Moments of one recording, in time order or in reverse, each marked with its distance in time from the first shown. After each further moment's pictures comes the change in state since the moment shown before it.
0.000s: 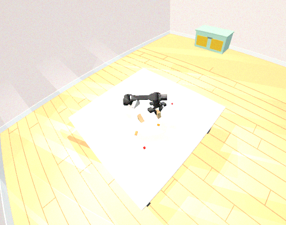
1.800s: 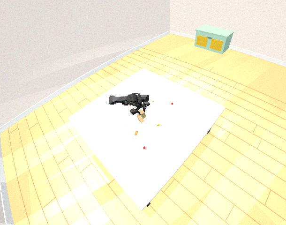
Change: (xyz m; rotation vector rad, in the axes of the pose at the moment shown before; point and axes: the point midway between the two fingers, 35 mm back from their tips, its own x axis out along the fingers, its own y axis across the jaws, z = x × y) arm -0.058 0.153 0.026 -0.047 -0.065 -0.129
